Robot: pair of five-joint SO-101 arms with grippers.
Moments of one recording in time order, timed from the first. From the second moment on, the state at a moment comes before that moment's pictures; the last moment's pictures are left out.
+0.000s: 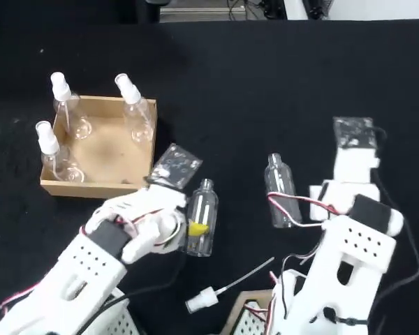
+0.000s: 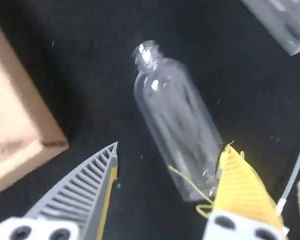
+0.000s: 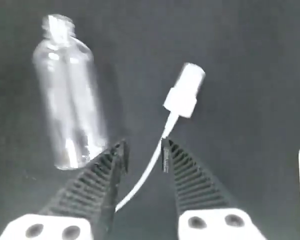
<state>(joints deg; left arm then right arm) 29.5 -57.2 64.6 53.2 -2.5 28.1 -49.4 51.8 71.7 23.5</state>
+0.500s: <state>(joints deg) 32.4 -22.4 52.0 42.6 7.3 35.8 -49.4 54.6 71.2 30.6</state>
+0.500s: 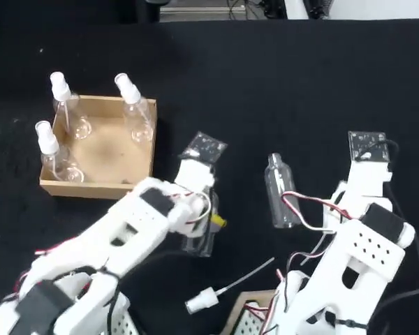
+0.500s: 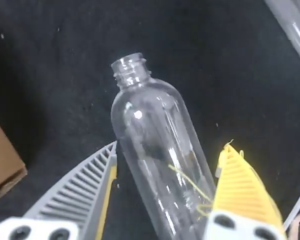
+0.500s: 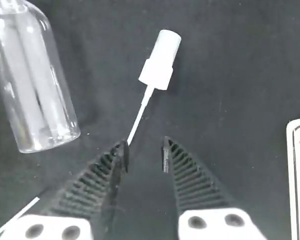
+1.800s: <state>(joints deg) 32.6 -35.4 59.6 42.9 -0.8 40.2 3.7 21.0 74.7 19.3</state>
